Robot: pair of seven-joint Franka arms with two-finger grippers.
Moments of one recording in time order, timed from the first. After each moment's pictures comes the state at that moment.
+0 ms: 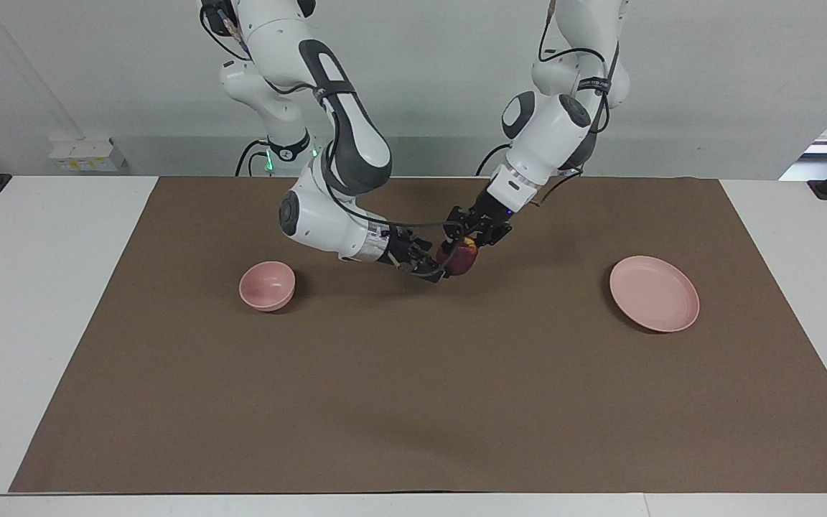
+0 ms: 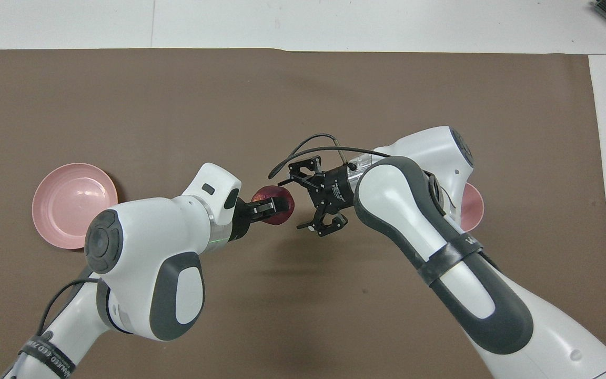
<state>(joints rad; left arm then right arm) -0.61 -0.01 0.01 -2.20 -0.64 2.56 -0.32 0.36 0.34 0.07 -1.84 1.02 2.10 0.88</state>
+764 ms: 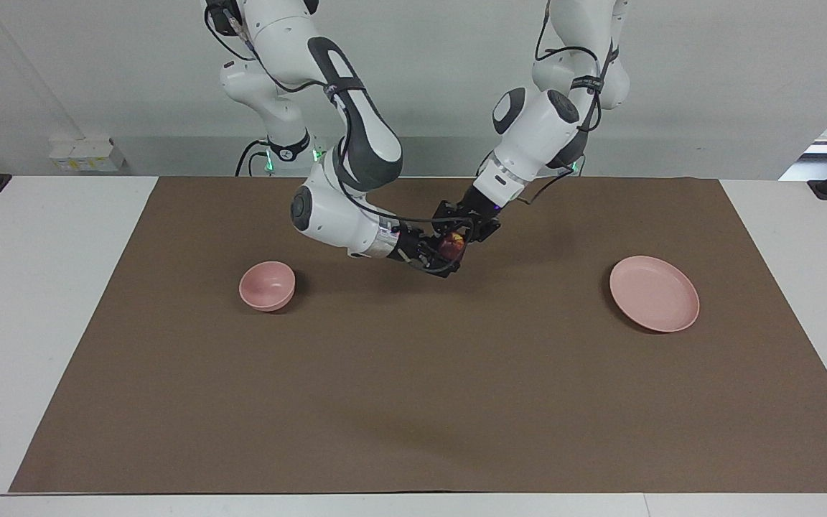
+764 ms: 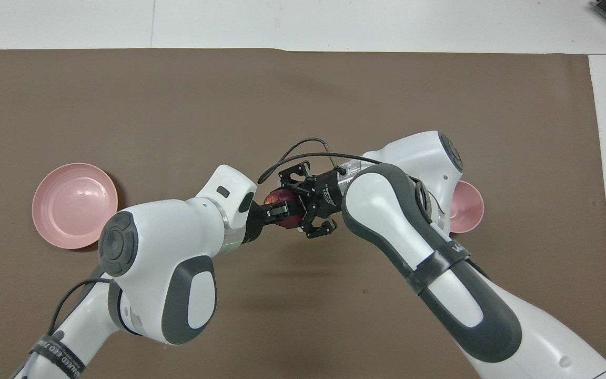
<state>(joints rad) -0.64 0.00 0.01 -2.17 -0.64 2.56 -0.32 0.39 0.34 0.07 -1.84 1.02 2.12 0.89</state>
